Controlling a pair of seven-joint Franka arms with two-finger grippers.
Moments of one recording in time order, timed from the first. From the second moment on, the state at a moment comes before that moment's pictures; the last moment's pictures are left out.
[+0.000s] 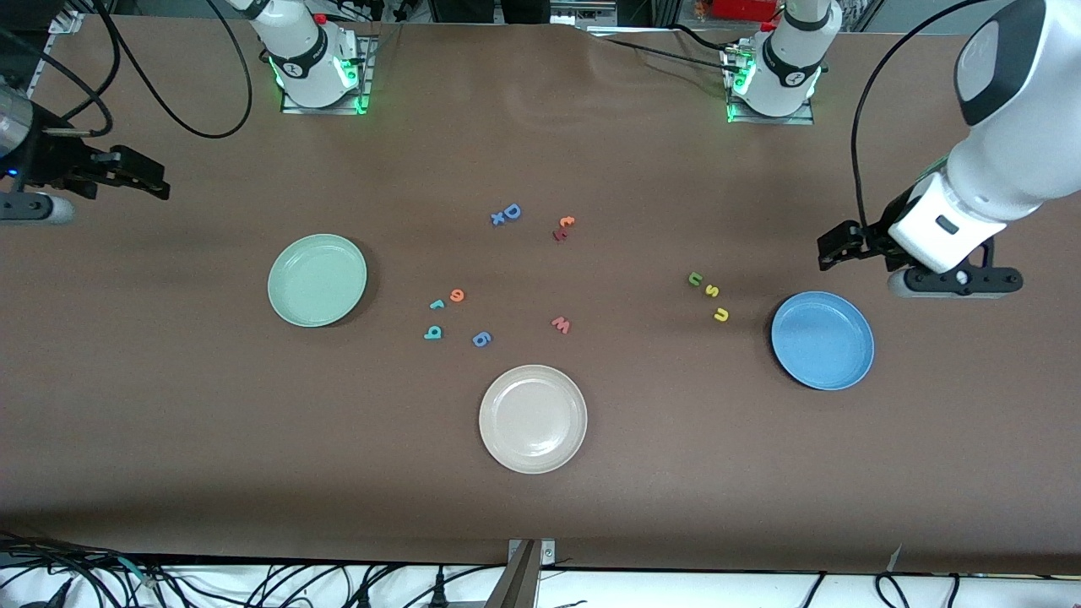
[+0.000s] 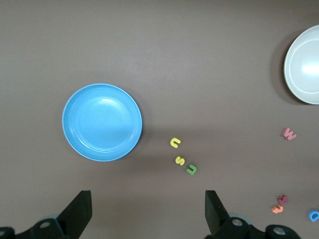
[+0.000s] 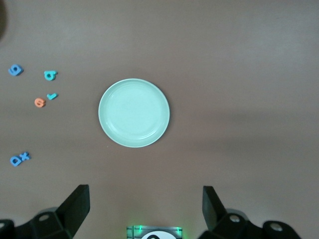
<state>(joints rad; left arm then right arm) 0.15 0.16 -0.32 -1.62 -0.01 1.73 -0.19 0.01 0.03 0.04 -1.60 0.00 1.49 0.01</state>
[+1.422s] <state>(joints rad) 0.08 0.29 -0.32 -1.60 0.05 1.77 -0.19 0.40 0.49 0.05 -1.76 0.00 2.15 1.02</state>
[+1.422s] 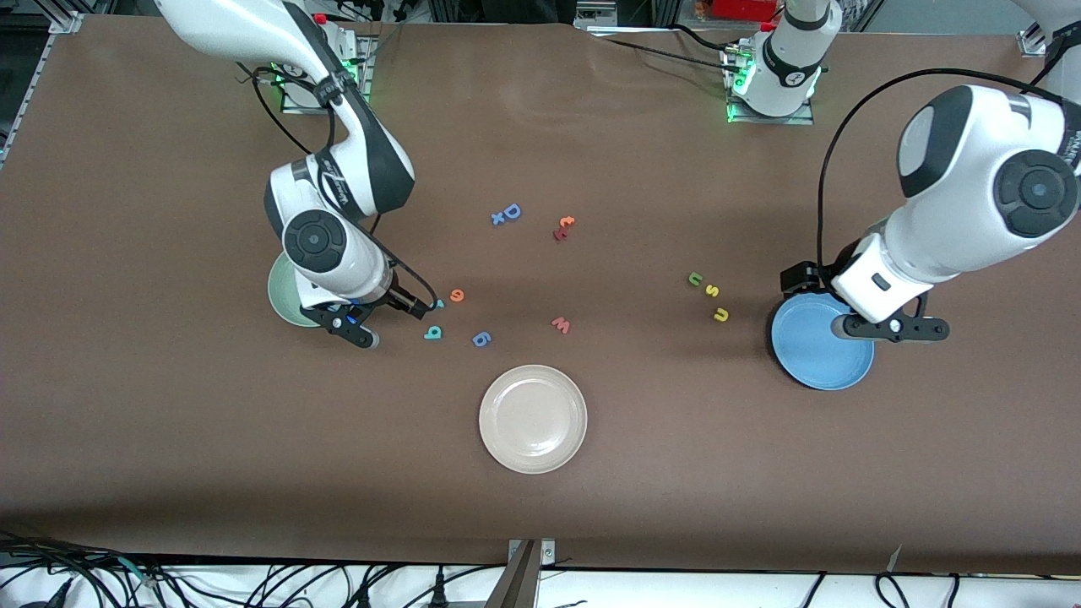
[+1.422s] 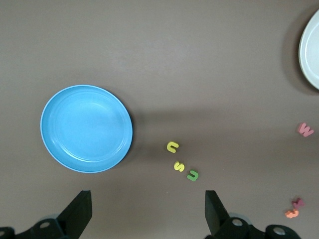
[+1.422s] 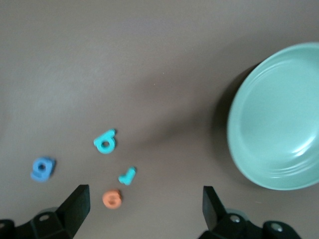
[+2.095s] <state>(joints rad) 0.05 0.36 -0.31 -1.60 0.09 1.82 0.15 0.48 0.60 0.04 -1.83 0.00 2.38 1.29</state>
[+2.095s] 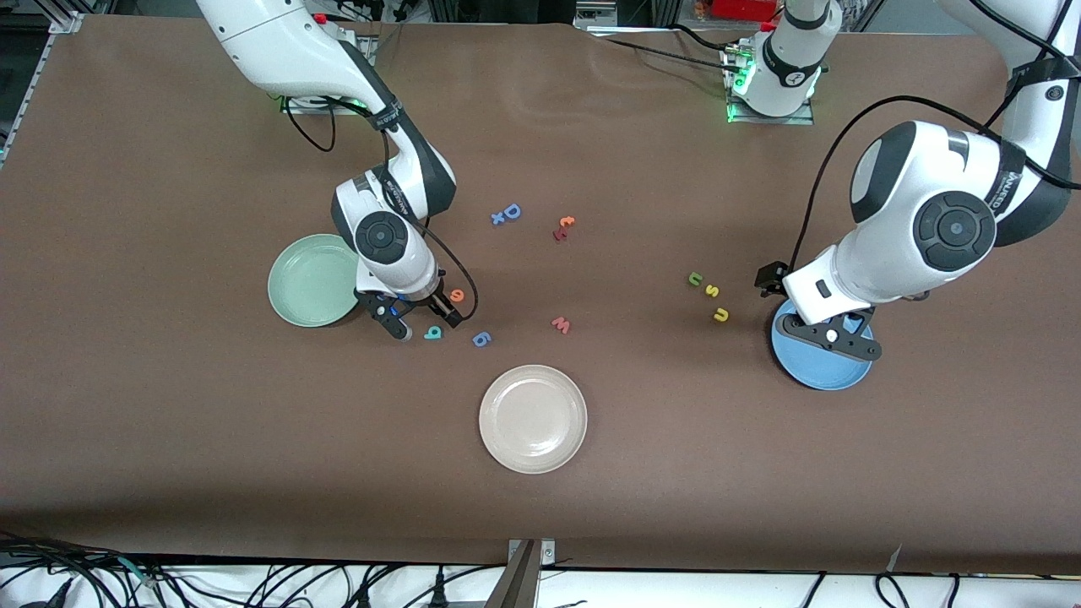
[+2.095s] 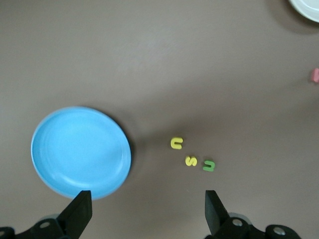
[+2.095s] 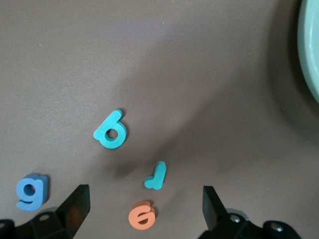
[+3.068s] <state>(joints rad) 0.02 0.42 -0.26 -1.87 -0.01 2.12 0.41 0.48 0.62 0.04 -1.87 0.00 2.44 1.30</state>
